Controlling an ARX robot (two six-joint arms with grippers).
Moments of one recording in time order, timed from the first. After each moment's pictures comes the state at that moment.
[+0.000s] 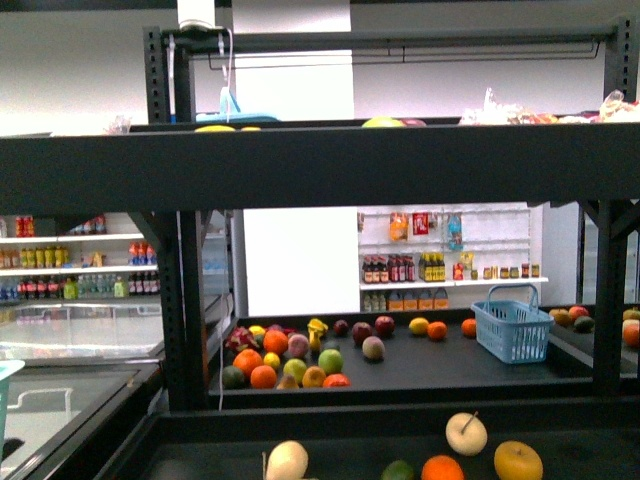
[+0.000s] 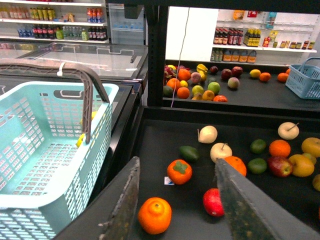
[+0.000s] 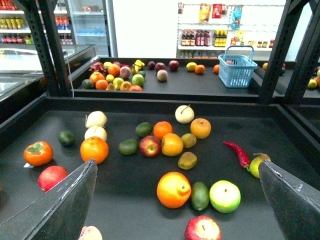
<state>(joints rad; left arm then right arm) 0.00 0.23 0.32 -0.09 0.00 -0.02 0.00 0.01 0.02 0.00 0.00 -0.01</state>
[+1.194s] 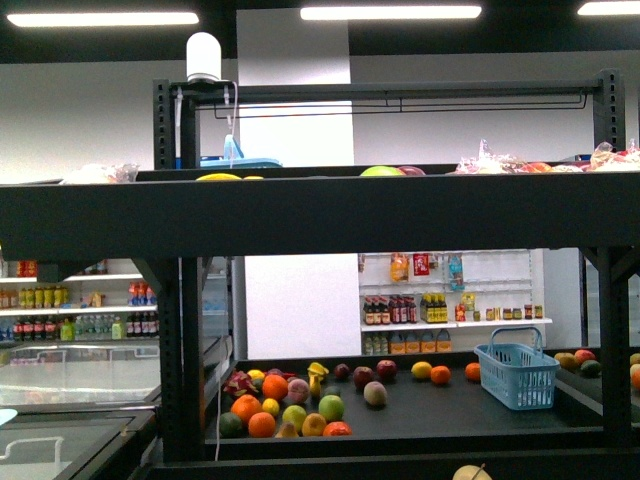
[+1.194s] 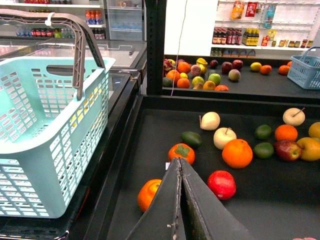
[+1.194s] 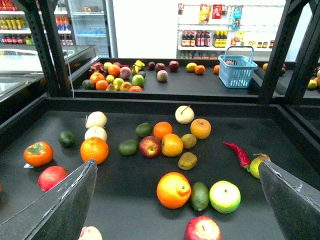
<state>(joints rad) 0.00 0.01 0.01 -0.01 0.00 -0.01 0.00 0.01 0.02 0.00 0.00 -0.01</state>
